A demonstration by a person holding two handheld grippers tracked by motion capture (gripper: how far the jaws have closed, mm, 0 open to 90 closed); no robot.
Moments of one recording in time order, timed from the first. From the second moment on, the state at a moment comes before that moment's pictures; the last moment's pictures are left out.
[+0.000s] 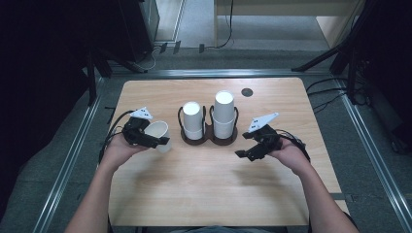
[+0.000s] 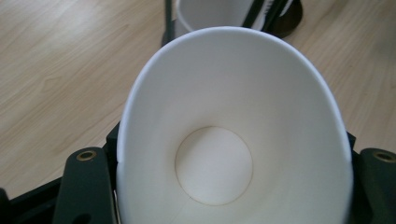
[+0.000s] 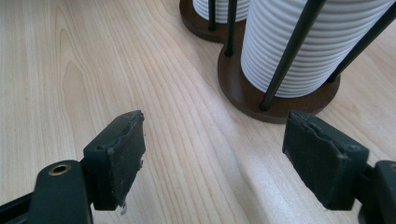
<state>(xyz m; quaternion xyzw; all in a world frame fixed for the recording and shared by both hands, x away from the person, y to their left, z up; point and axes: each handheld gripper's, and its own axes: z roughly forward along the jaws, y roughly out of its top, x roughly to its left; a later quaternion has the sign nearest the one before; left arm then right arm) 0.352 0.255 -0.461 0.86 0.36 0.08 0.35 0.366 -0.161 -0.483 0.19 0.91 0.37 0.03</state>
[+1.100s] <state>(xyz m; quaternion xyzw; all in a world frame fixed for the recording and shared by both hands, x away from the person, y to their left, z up) 0.386 0.302 -0.495 0.82 0.46 0.13 0.30 0.355 -0.161 -0.492 0.19 0.92 0.35 0.03</state>
